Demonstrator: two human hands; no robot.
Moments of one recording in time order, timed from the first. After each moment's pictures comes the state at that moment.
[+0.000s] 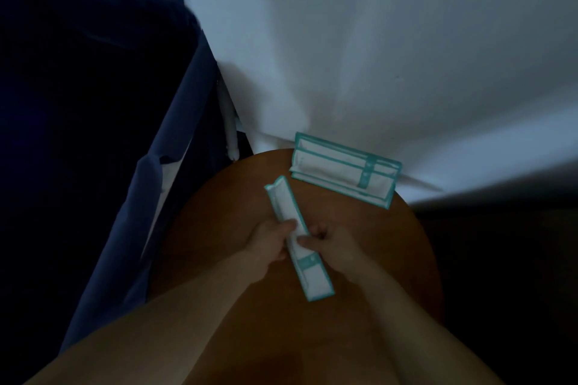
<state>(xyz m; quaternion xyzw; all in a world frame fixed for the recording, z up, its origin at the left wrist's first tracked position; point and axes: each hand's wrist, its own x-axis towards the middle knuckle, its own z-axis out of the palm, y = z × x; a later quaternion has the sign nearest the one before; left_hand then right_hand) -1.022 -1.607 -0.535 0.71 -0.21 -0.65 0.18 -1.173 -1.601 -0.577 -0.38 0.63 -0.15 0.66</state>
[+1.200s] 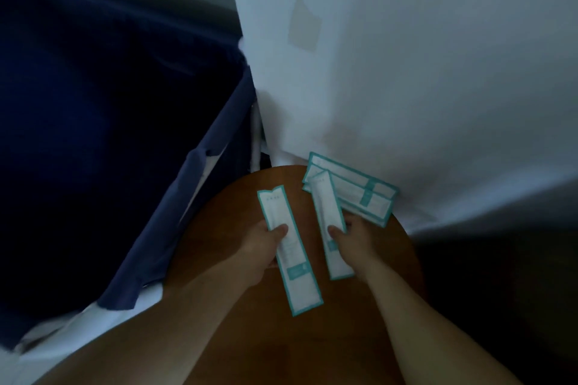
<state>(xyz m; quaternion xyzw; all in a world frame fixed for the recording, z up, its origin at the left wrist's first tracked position) -1.022 -1.567 -0.475 0.71 -0.13 -0.62 0.31 -1.199 -1.612 -0.515 -0.45 0.71 -0.17 0.52</state>
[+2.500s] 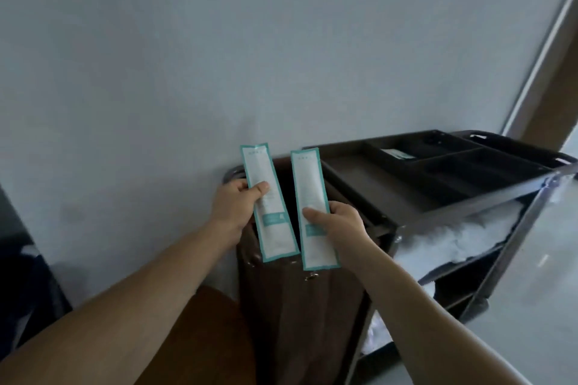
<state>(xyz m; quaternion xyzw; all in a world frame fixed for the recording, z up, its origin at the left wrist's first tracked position) -1.274 -1.356 -0.100 0.38 -0.59 -0.58 0.41 -1.412 -1.225 -0.119 -0.28 0.67 -0.61 0.31</state>
